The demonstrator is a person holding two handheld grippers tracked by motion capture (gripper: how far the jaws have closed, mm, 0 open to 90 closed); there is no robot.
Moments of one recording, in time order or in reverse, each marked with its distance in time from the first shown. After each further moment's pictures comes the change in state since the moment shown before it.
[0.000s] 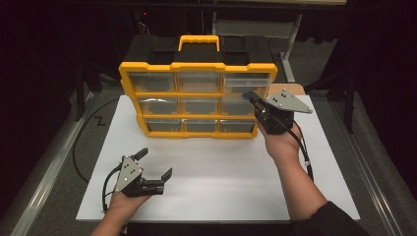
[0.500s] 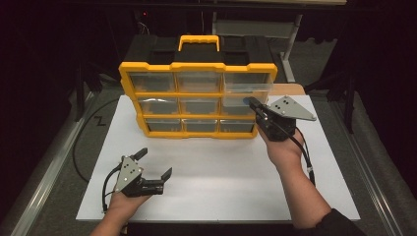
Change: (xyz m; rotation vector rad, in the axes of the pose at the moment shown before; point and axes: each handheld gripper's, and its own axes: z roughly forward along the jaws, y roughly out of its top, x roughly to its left) left arm 0.001 0.000 0.000 0.003 0.004 -0.003; right arm 0.005 -0.005 -0.015 -0.010 0.031 0.001
